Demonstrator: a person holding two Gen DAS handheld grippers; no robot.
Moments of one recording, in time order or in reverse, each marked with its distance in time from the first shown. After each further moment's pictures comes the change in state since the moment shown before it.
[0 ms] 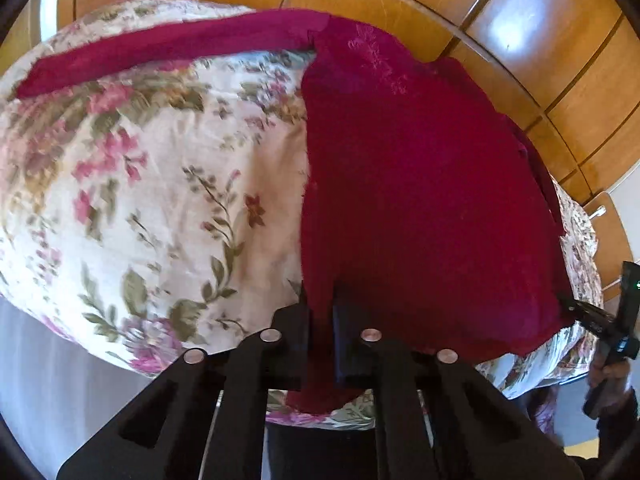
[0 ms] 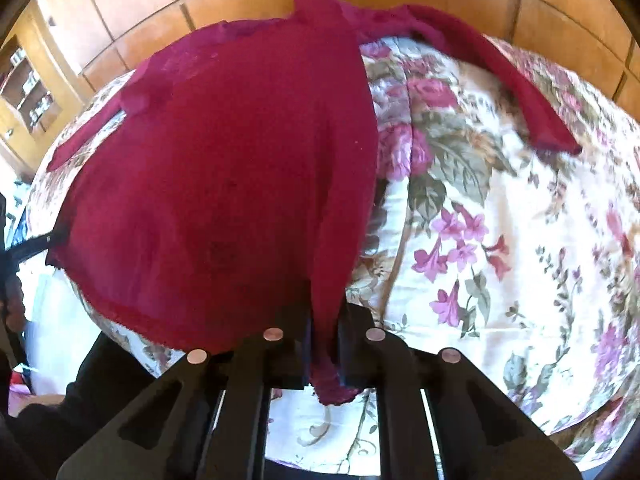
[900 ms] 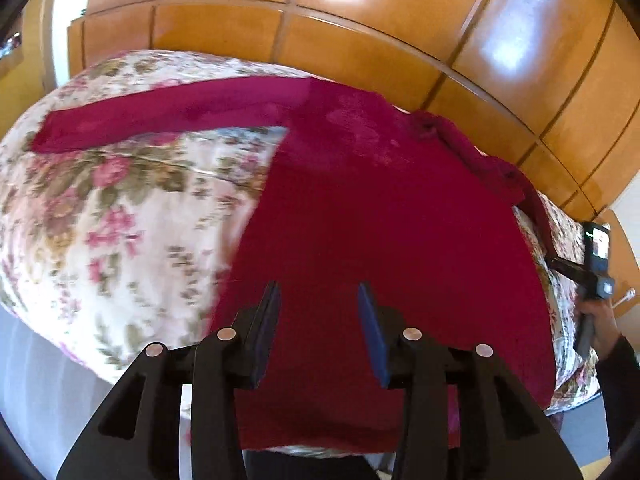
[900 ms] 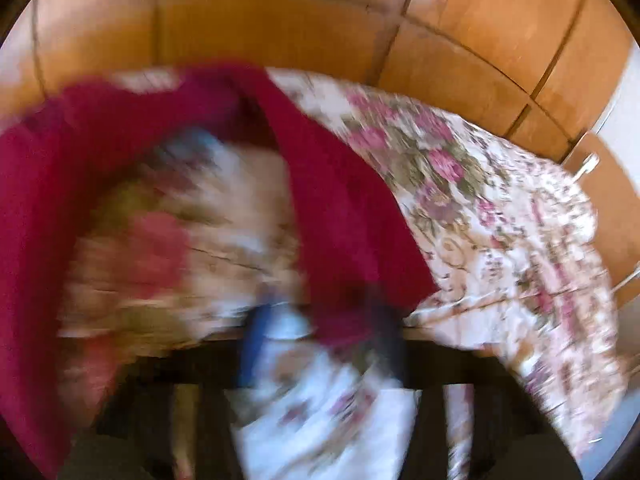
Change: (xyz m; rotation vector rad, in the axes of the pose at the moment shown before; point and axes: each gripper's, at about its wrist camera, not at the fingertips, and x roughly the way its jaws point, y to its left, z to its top) left arm -0.014 -0.043 0.028 0.015 -0.120 0.041; right arm 0.055 -0.136 0.119 0.057 -0.054 -0.572
